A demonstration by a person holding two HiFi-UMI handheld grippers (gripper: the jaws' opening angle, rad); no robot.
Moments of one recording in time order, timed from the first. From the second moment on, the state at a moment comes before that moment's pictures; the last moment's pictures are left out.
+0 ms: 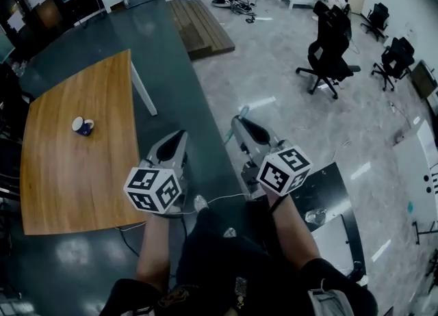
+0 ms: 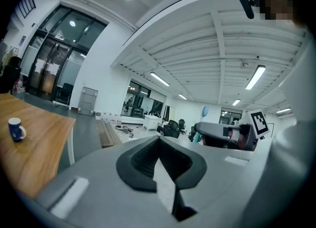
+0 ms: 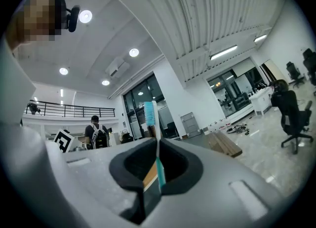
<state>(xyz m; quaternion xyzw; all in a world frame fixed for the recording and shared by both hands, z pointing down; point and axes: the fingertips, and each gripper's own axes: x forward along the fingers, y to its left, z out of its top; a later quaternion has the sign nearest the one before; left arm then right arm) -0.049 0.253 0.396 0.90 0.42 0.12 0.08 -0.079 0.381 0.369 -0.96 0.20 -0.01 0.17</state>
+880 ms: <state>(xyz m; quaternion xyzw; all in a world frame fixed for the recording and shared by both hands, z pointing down) 0.185 0.033 0.403 0.96 0.22 0.09 0.15 0.220 0.135 0.355 -0.90 0.41 -0.07 0.11</state>
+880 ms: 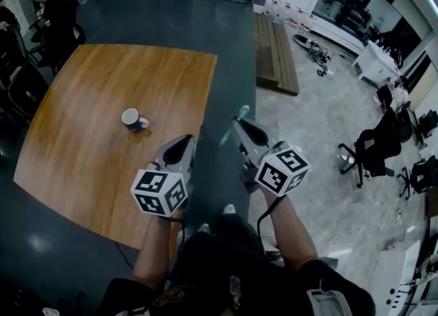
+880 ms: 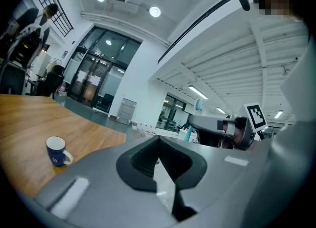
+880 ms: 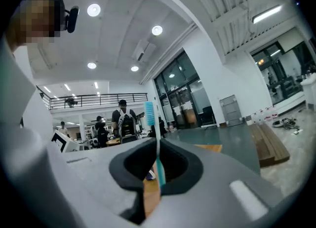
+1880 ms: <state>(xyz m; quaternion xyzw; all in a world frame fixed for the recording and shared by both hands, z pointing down) 0.255 -0.218 0.456 0.96 -0.16 0.13 0.16 0.332 -0.203 0.428 -0.67 0.72 -0.14 0.07</state>
